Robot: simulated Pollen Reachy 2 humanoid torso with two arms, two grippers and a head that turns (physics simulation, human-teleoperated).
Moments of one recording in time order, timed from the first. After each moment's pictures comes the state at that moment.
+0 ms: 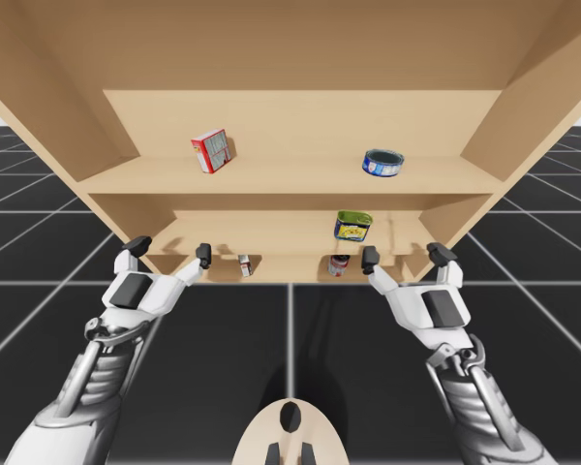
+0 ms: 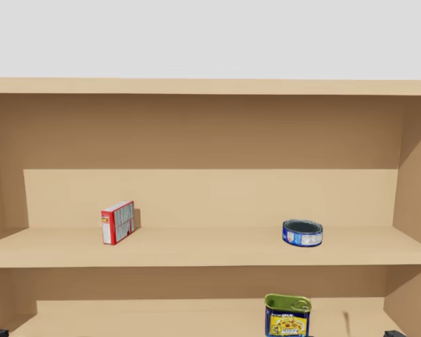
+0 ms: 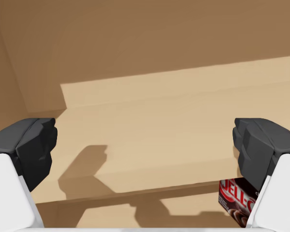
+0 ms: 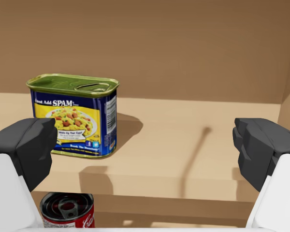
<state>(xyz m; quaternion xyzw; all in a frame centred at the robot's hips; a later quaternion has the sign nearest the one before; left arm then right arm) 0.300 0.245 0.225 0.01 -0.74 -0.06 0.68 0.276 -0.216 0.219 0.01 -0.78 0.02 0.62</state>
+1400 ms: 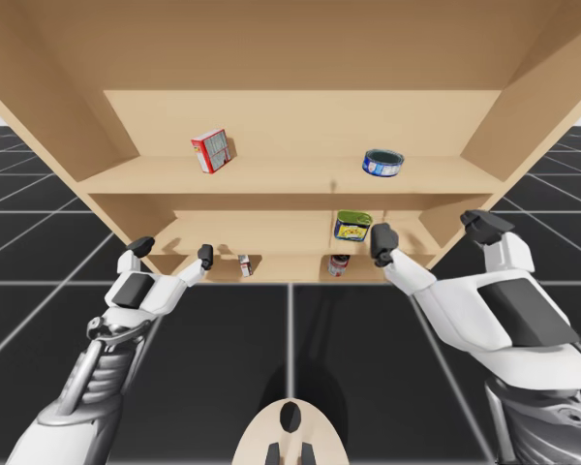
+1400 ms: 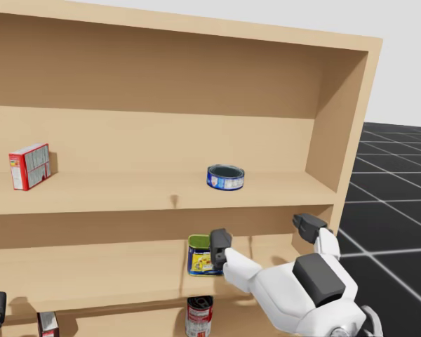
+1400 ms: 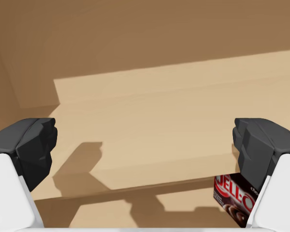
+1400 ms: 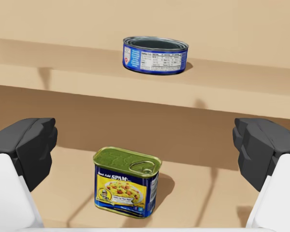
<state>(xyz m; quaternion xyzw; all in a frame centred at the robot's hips) 0.302 0.245 0.223 0.00 -0.73 -0.07 0.68 0.231 -0.195 0.326 0.03 -0.78 0.07 0.63</state>
